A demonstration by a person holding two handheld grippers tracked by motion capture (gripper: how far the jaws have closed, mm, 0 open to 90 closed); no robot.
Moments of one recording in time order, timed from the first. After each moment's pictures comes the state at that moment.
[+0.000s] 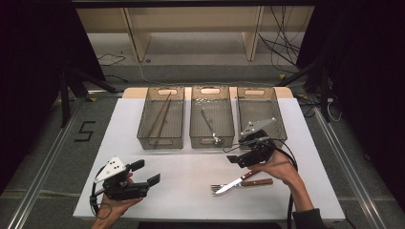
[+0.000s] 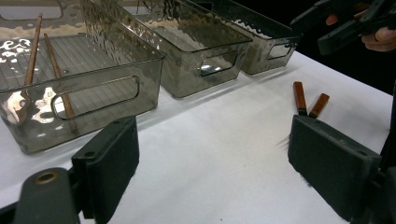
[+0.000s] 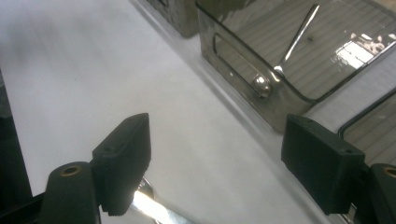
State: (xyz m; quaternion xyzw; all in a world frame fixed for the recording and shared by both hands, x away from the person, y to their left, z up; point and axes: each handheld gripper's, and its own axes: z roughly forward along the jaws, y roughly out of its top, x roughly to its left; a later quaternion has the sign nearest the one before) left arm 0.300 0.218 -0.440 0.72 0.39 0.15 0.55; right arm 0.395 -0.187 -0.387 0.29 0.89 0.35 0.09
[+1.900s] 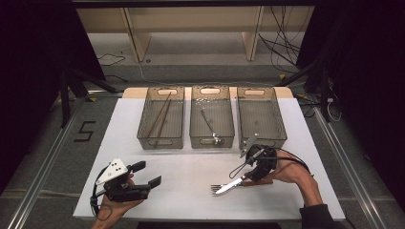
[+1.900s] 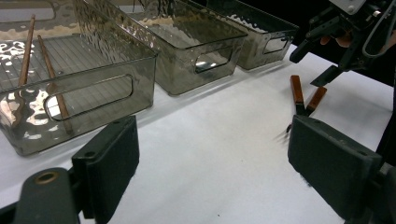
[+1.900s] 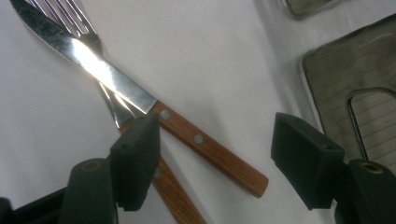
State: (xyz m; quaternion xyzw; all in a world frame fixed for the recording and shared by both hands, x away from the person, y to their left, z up) left arm 0.297 0.215 -0.440 0.73 0.38 0.15 0.54; right arm 0.392 -0.195 -0.422 0.19 0.97 0.12 0.11
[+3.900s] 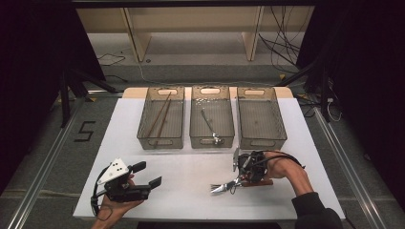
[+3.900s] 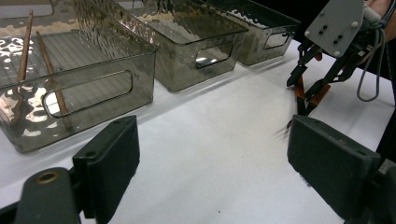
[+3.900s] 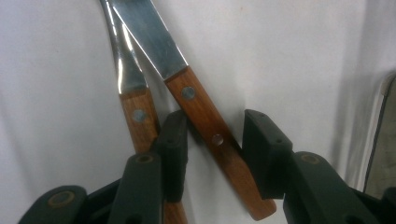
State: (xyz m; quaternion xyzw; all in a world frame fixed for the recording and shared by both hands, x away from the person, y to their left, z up) left arm 0.297 0.214 -0.441 0.74 0.38 0.15 0.54; right arm 0.397 -0.172 -0.454 0.04 1.00 0.01 0.08
